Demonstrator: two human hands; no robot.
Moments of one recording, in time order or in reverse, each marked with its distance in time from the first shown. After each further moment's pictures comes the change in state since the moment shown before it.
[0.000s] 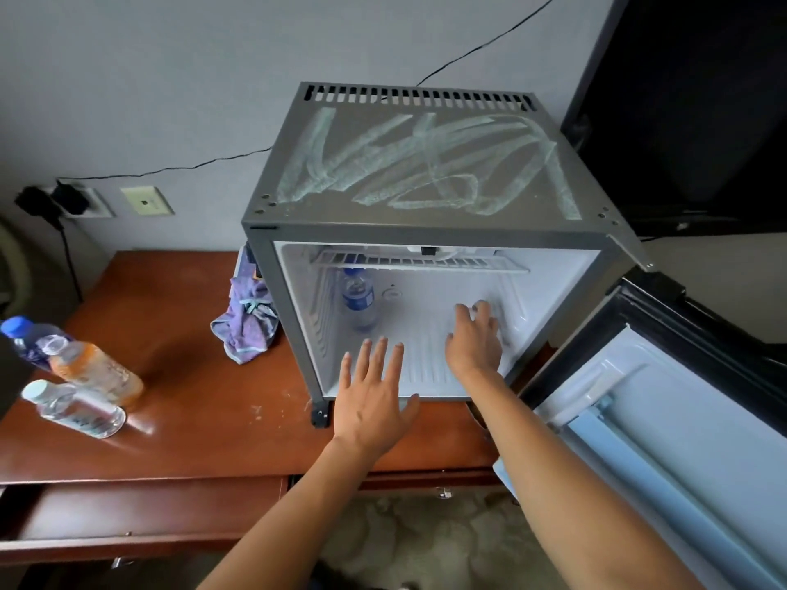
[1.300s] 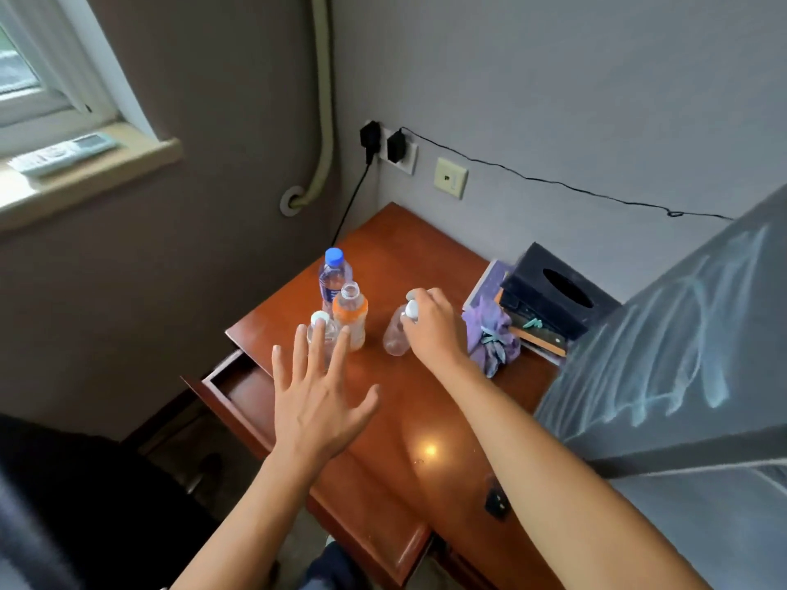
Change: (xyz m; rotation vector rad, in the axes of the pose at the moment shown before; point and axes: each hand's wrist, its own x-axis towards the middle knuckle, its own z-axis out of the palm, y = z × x) left_hand -0.119 -0.342 -0.049 -0.067 0.312 -0.843; right_hand -0.075 -0.456 0.098 0.216 -0.259 -0.908
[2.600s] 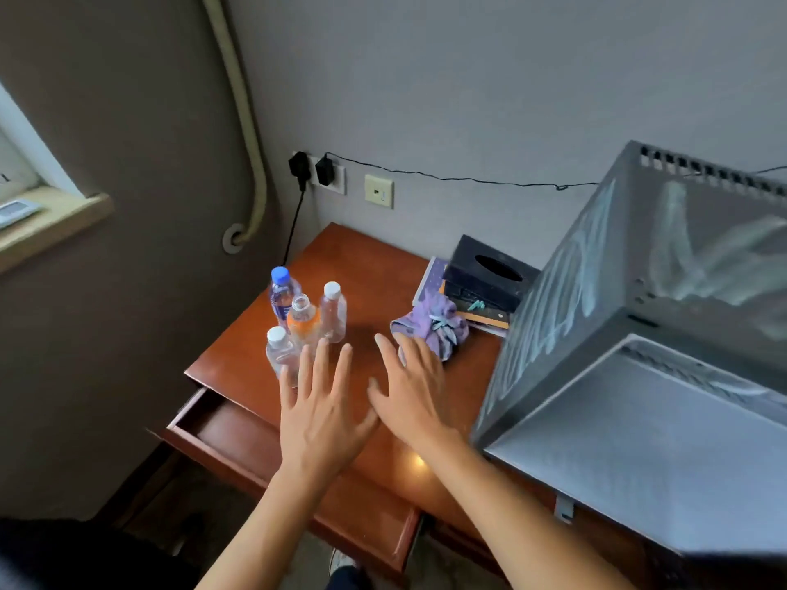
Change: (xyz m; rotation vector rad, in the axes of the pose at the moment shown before) left_hand -0.032 0.040 -0.005 -0.013 0.007 0.193; right_hand -0.133 0.011 -0.009 -0.120 0.196 -0.034
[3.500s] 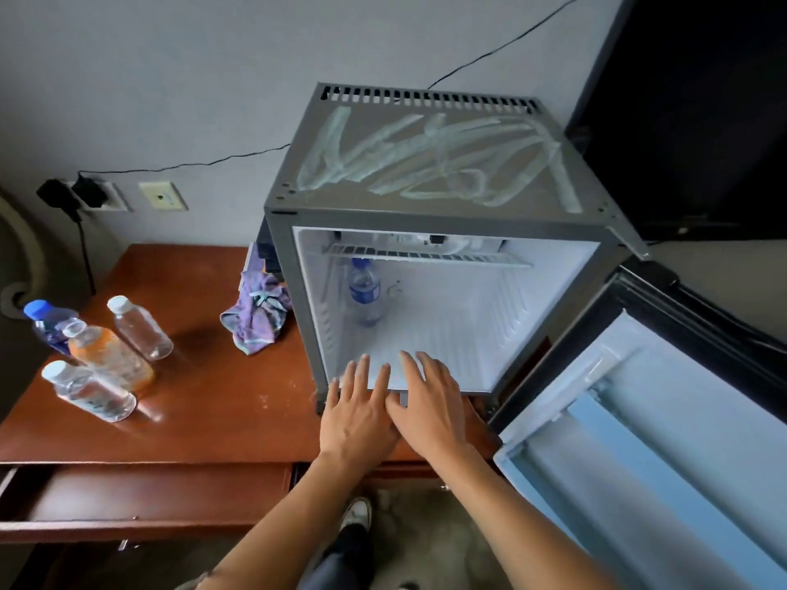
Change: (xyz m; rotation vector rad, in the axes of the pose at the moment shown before) left_hand -0.131 0.249 0.069 0.080 -0.416 0.604; right_hand -0.238 0.178 -0.118 -0.058 -0.038 0.572
